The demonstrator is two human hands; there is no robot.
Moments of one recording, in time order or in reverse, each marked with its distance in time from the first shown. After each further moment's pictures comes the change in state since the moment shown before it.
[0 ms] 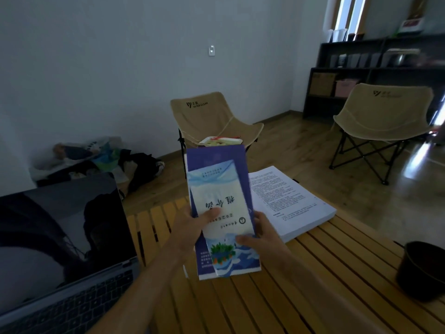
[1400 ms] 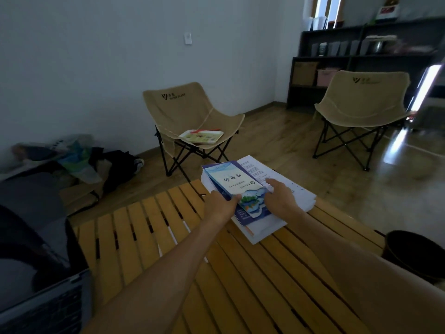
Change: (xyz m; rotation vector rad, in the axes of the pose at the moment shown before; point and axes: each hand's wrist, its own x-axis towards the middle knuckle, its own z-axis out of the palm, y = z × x) left_hand 0.119 -0.080 0.118 0.735 0.031 -0.013; right_hand 0.080 -0.007 -0.122 -0.697 0.432 0.094
